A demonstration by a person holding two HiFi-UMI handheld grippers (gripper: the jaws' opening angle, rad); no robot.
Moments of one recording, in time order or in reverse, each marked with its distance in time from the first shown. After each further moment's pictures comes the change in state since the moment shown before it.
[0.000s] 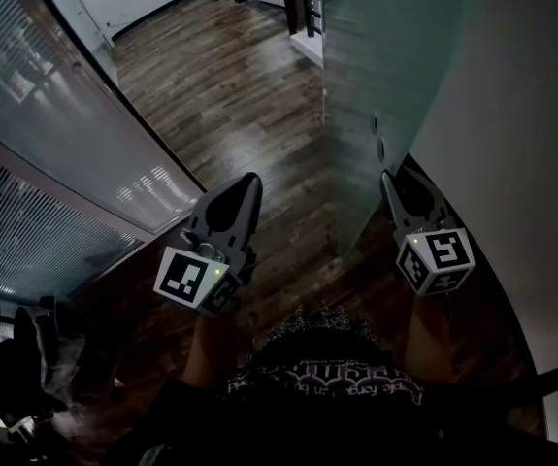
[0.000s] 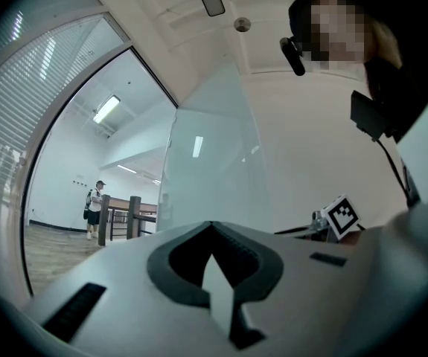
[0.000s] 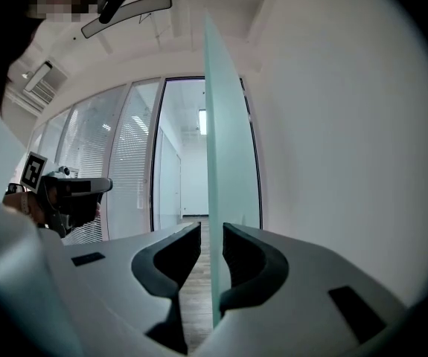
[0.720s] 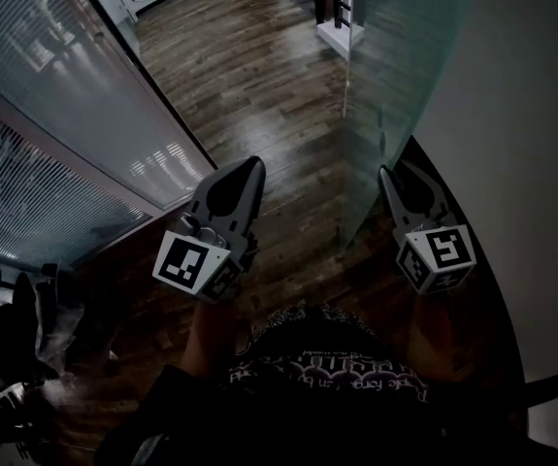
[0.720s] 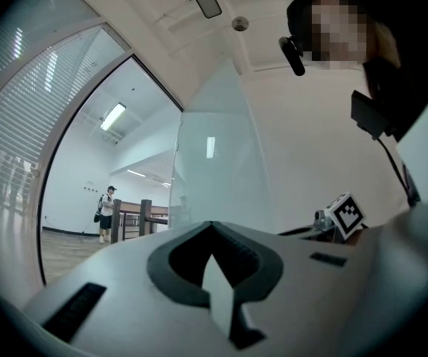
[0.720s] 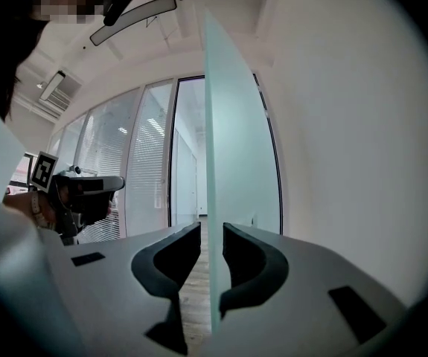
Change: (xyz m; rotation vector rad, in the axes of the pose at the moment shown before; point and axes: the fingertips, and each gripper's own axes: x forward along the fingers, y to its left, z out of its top) left arm -0.012 0.012 0.006 0.030 -0.002 0.082; right arm 0.017 0.030 0.004 -0.014 0.014 0.126
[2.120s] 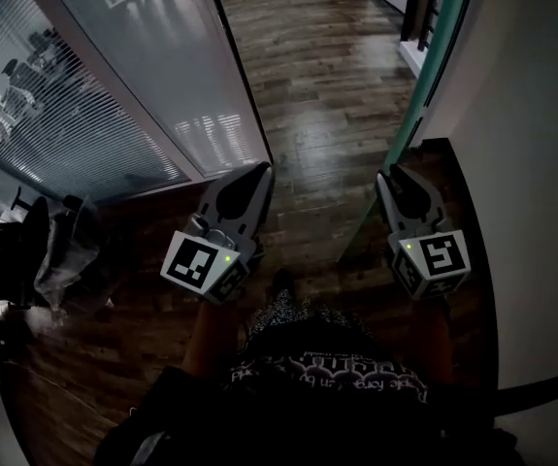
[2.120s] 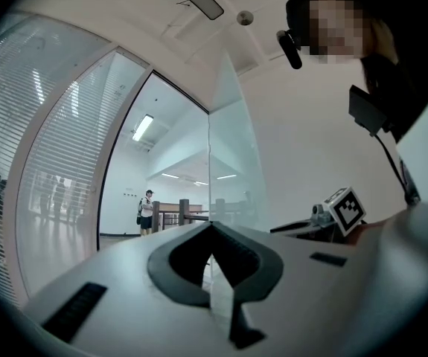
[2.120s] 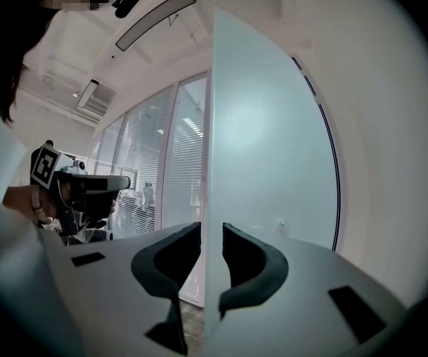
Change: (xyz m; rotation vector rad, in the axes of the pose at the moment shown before) left arm -0.093 0.089 -0.004 0.025 0.032 0.274; right arm 0.099 0.126 0.001 -0.093 -0.002 0.315
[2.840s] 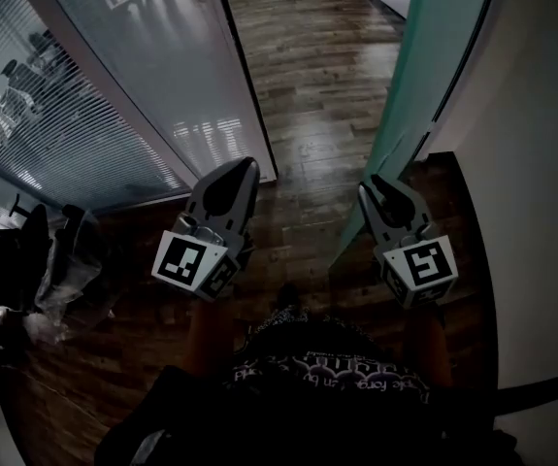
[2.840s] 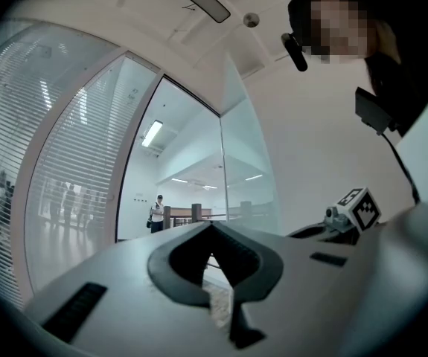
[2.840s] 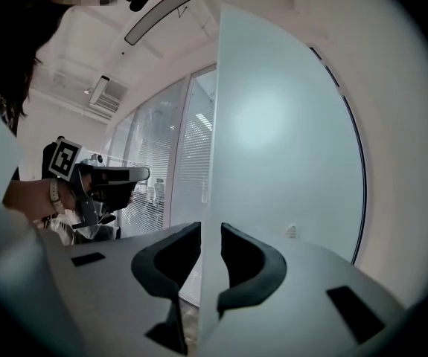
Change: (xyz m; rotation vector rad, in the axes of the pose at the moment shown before) left arm 0.019 0.095 0.006 0.022 -0.044 0.075; right arm 0.078 0.033 0.009 -0.050 0.022 0.101
